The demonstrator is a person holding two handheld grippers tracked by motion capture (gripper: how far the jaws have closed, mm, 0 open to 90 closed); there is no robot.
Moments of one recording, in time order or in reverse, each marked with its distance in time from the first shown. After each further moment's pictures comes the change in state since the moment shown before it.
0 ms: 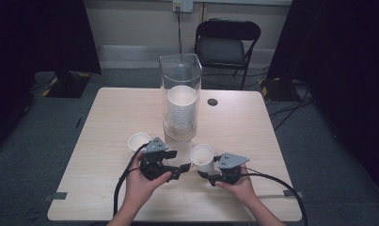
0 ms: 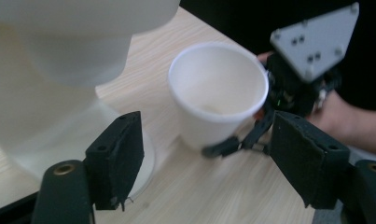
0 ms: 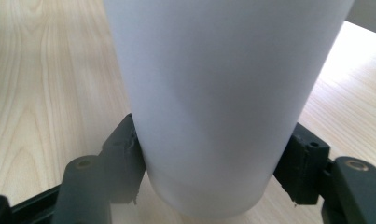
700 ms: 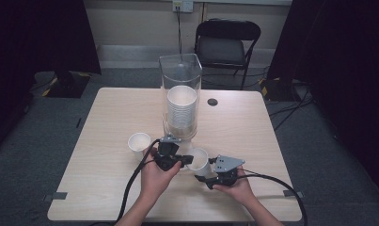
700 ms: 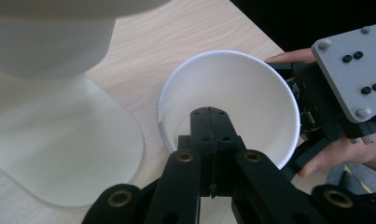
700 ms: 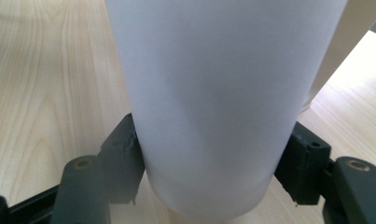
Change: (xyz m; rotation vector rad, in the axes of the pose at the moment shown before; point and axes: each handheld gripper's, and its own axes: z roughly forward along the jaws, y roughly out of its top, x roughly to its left) left arm 0.000 0.009 0.032 0.170 0.029 -0.124; right arm 0.008 0.004 0.005 0.018 0.046 -0.070
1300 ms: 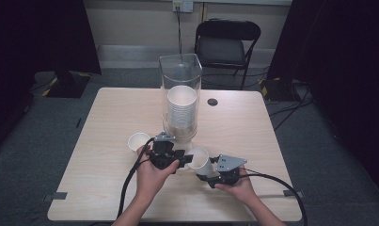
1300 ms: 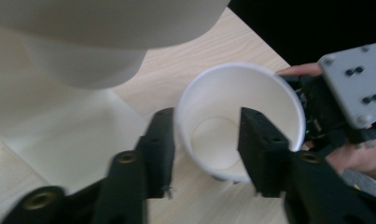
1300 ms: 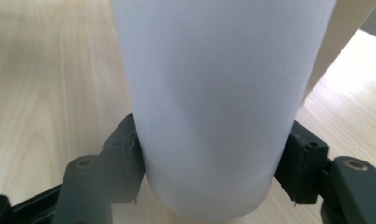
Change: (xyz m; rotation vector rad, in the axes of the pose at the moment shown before) left arm 0.007 -0.001 -0.012 -0.066 0.051 -0.018; right arm -0.006 -0.004 -0.004 -0.028 0.006 -0.002
